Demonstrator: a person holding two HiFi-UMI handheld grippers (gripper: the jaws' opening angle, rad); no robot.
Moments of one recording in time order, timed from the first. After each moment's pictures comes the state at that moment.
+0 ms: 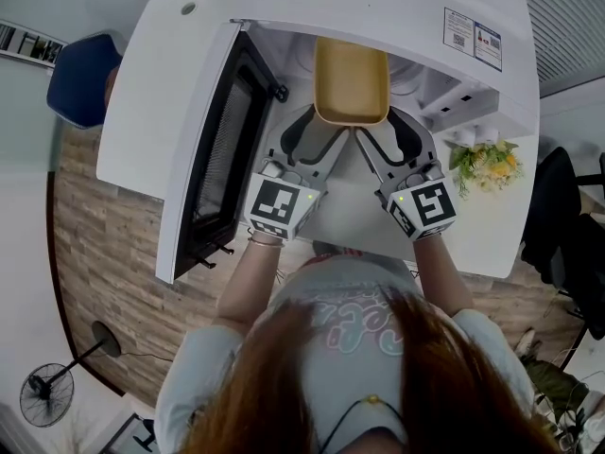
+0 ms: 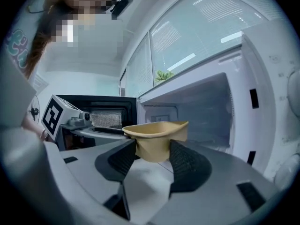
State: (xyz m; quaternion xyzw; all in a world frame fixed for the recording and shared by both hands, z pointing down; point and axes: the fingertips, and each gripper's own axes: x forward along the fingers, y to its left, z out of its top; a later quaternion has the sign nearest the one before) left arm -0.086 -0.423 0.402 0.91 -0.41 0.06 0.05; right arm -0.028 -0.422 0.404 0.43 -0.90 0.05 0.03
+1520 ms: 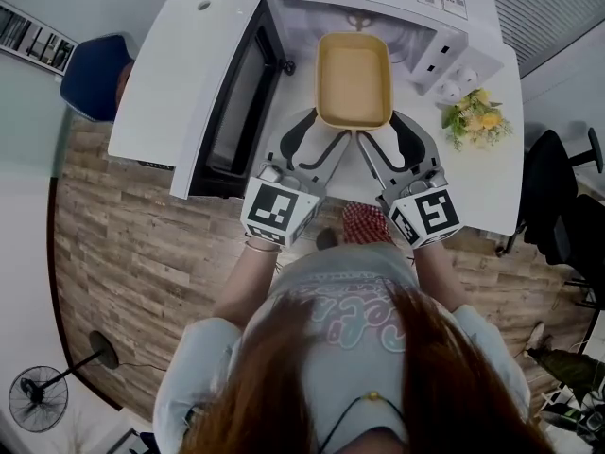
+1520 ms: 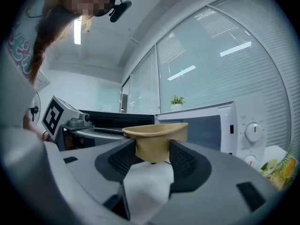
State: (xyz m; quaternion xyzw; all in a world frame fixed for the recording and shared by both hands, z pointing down) left arm -0.098 -0.303 0.347 0.92 -0.39 0.04 0.01; right arm -0.039 -0.300 0.350 0.45 -0.89 0.01 0.00
